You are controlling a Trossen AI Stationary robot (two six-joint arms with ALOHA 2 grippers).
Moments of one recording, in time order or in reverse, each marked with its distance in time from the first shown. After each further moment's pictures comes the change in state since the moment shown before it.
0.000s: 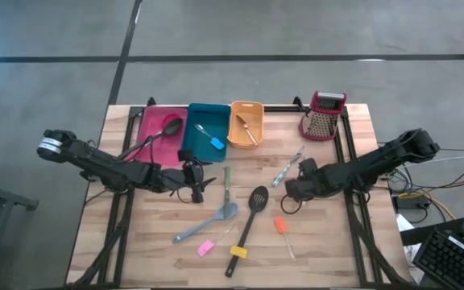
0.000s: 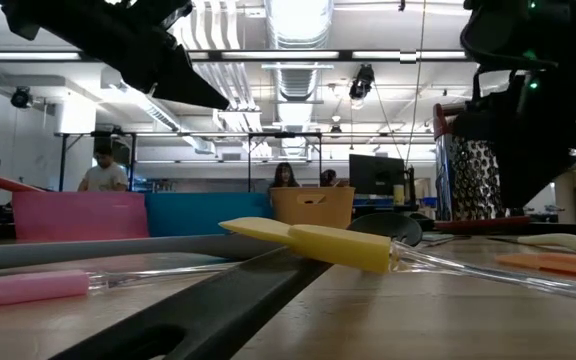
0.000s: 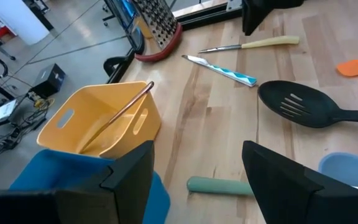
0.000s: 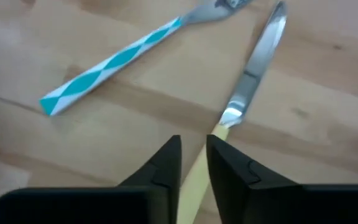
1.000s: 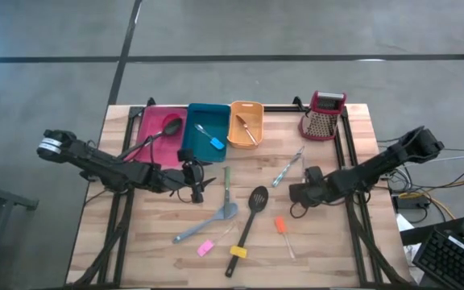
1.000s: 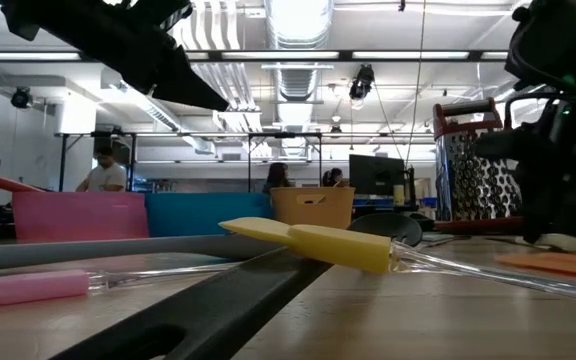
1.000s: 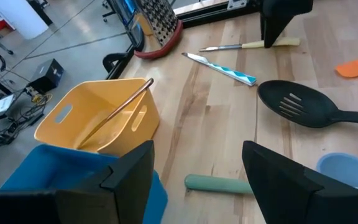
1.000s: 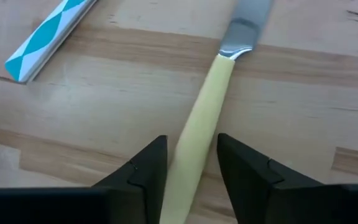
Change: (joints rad) left arm 0.000 0.000 0.000 -0.010 0.000 -0.028; right arm 0.101 0.004 -0.218 0.280 -0.128 0.261
